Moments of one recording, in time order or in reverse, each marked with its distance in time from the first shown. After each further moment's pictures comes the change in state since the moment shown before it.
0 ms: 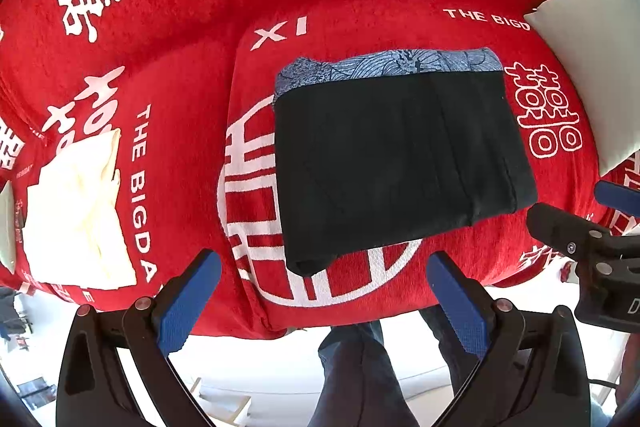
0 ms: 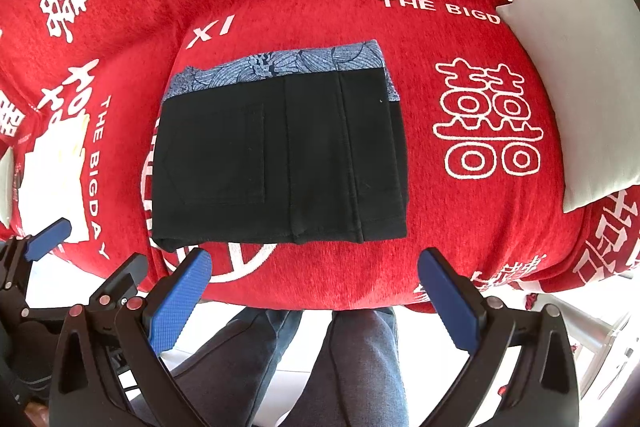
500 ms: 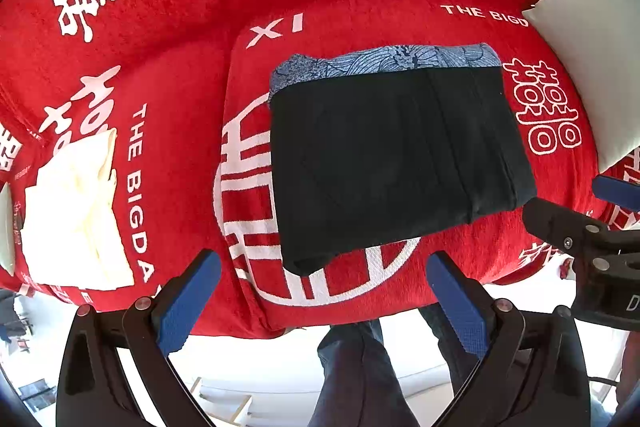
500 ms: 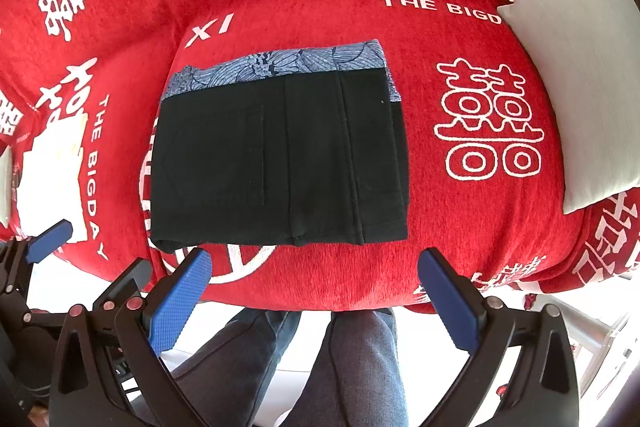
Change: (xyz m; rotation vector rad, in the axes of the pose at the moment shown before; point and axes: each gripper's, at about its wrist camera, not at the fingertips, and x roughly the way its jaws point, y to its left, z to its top) left arm 0.003 -0.002 0.000 0.002 0.009 -0.003; right arm 0.002 0.001 0.003 -0.004 0.004 -0.003
